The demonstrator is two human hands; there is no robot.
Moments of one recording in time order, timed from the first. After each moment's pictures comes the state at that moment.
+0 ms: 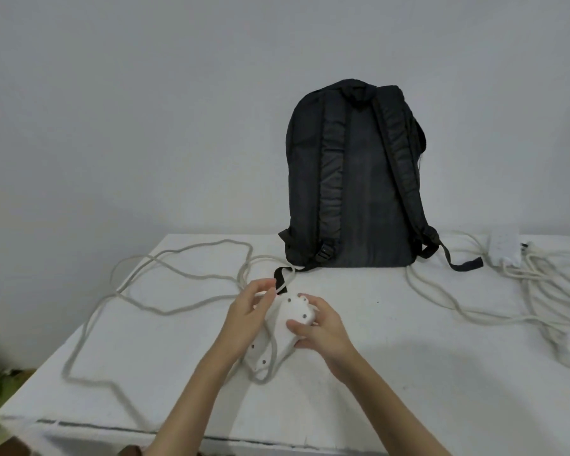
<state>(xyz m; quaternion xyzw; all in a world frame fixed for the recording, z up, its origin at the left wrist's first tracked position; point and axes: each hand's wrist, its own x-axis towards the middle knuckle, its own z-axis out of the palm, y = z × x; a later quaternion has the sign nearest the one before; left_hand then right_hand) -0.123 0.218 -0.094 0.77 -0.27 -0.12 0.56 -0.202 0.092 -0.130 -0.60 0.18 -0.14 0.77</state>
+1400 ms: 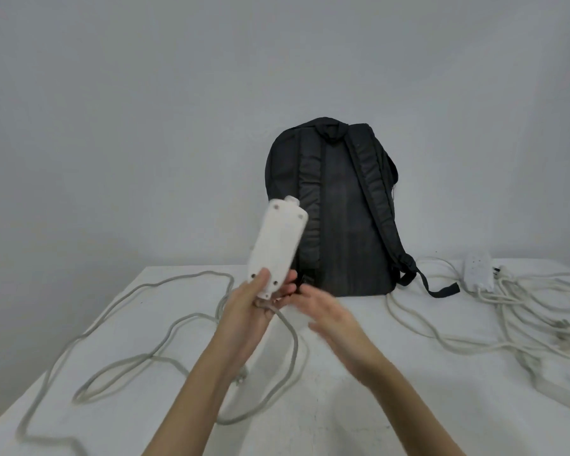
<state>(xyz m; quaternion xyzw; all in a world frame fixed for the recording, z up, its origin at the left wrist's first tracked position) -0.132 0.169 -0.032 0.46 -0.21 -0.29 0.81 -0.224 0.041 -0.071 -0.68 0.07 -0.16 0.71</state>
